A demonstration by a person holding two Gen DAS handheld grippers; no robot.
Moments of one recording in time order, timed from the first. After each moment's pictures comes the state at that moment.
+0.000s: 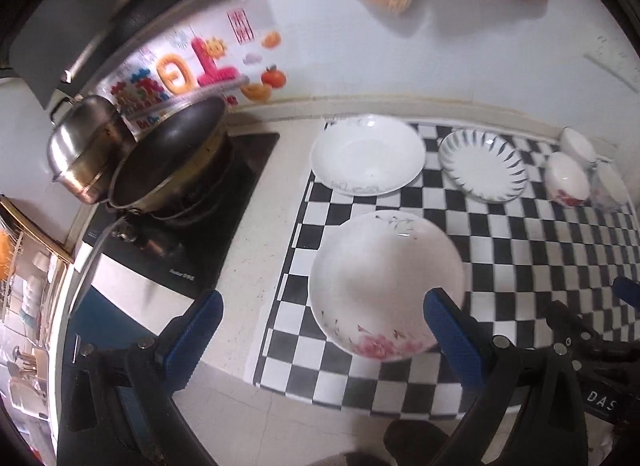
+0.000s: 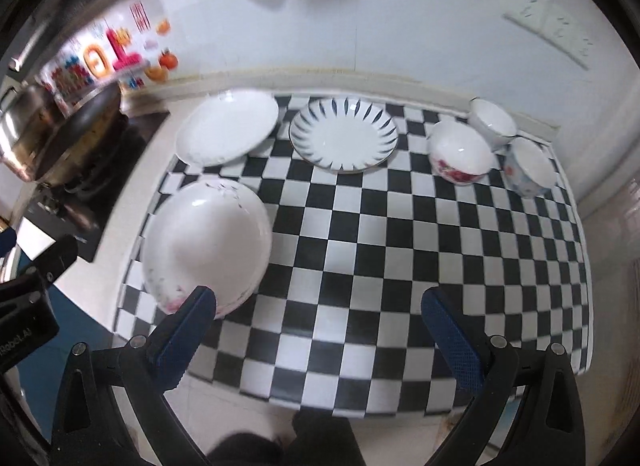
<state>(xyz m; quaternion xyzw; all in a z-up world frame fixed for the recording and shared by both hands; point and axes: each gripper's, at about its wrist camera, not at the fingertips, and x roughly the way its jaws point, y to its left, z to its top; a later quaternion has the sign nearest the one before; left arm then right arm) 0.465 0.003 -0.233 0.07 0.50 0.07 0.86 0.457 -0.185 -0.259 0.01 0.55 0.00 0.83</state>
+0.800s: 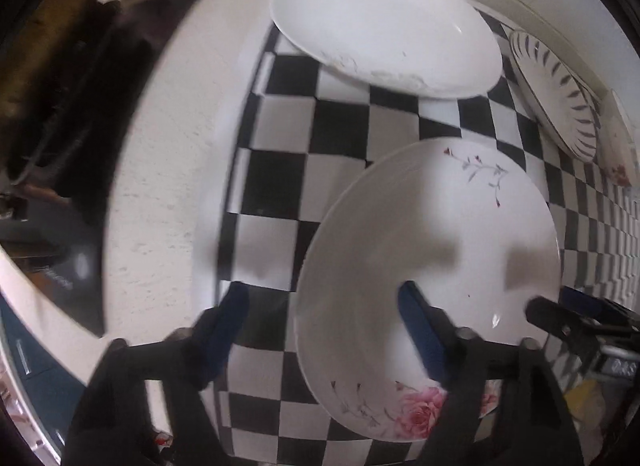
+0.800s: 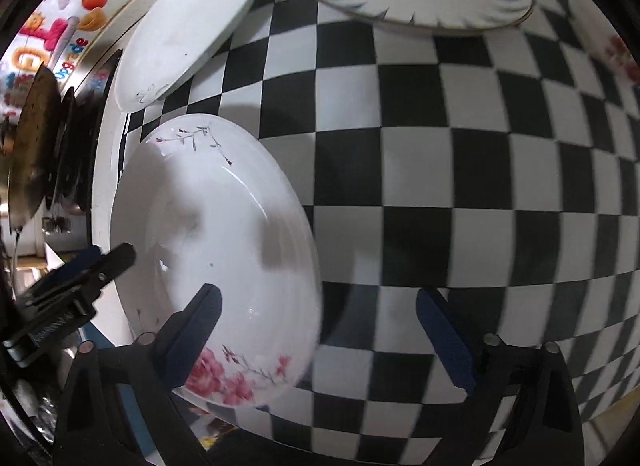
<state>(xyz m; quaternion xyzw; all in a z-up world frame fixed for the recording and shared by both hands) 0.593 0.072 -0.406 -0.01 0.69 -0.05 0.72 0.561 -0.155 -0.435 0.17 0.71 0.05 0.68</state>
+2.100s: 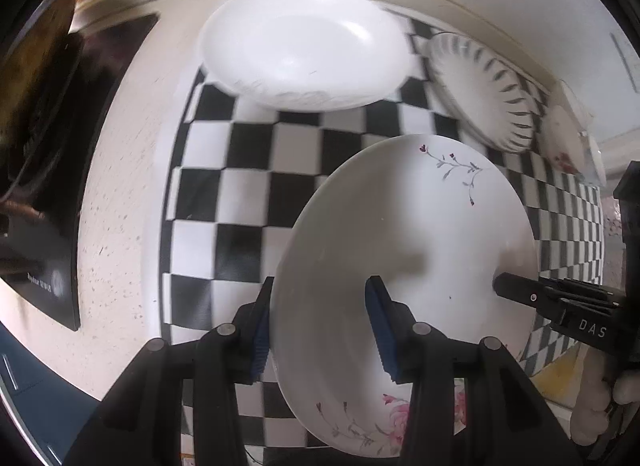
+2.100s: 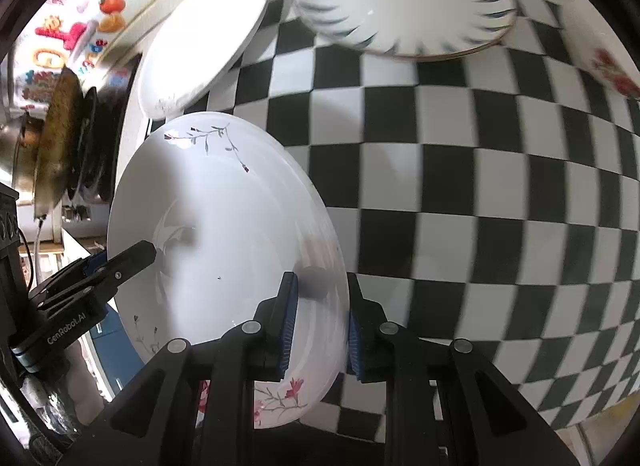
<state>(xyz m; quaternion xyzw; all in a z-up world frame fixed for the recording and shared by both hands) 0.572 0.029 -0.354 -0.02 0.67 -0.10 0.74 0.570 -0.186 -0.397 0.17 0.70 0.08 0.69</state>
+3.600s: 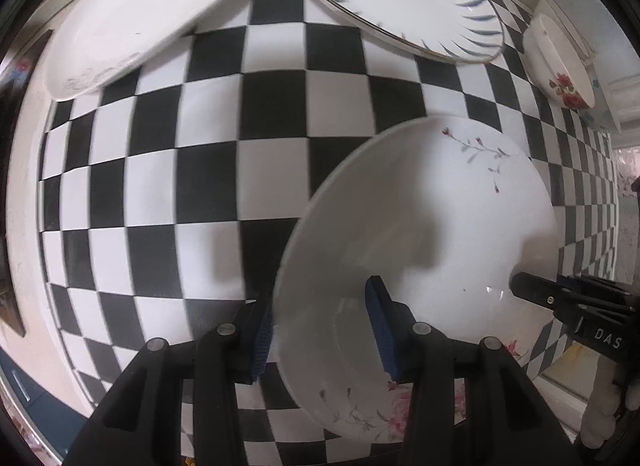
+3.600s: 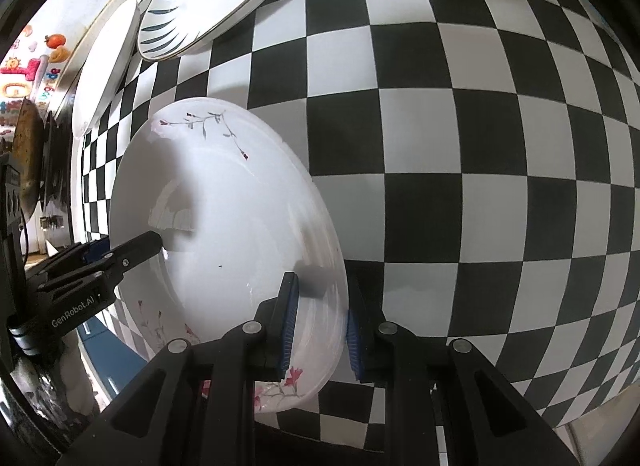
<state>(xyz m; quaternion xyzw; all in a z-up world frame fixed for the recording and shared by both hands) 0.572 -0.089 -0.416 0.02 0.71 -0.11 0.69 0.538 -0.322 -0.445 0.20 0.73 0.05 0.65</state>
